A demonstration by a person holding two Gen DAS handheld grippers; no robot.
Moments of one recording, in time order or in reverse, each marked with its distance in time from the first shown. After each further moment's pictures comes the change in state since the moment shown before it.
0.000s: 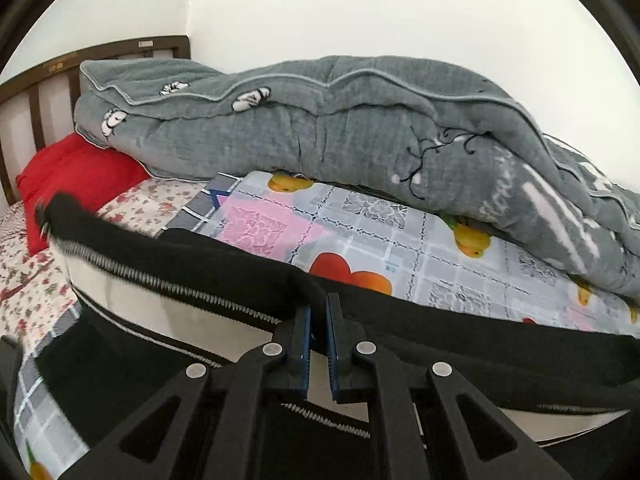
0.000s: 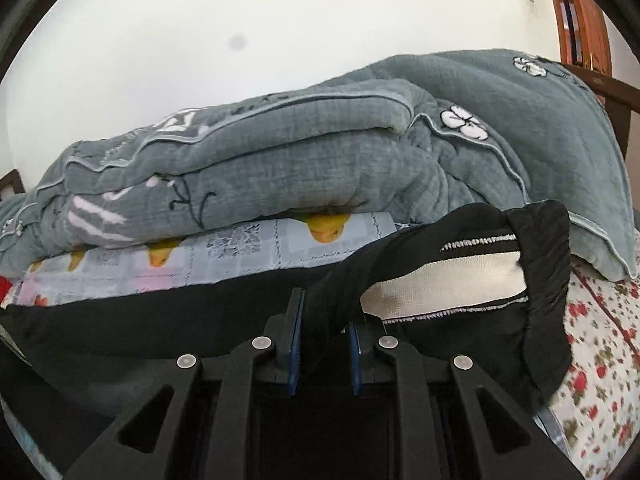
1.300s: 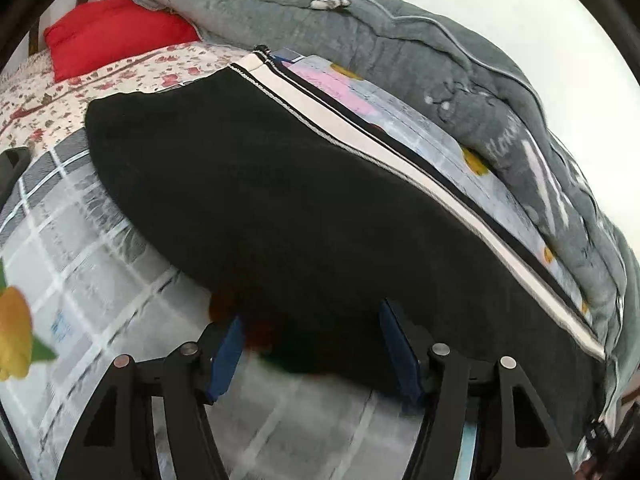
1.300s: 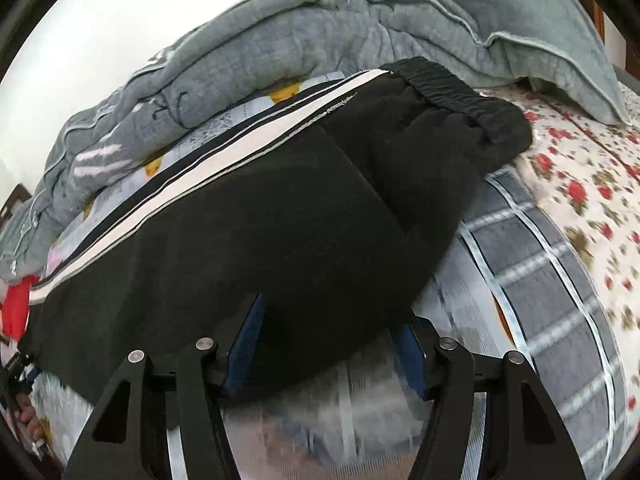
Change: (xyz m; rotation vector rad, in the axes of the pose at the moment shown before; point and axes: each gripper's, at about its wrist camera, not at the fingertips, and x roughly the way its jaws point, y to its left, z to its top) left arm -0.047 0.083 -0.094 -0.269 0.263 -0.142; right arm -0.023 -0.057 -0.099 0.207 0.301 0.093
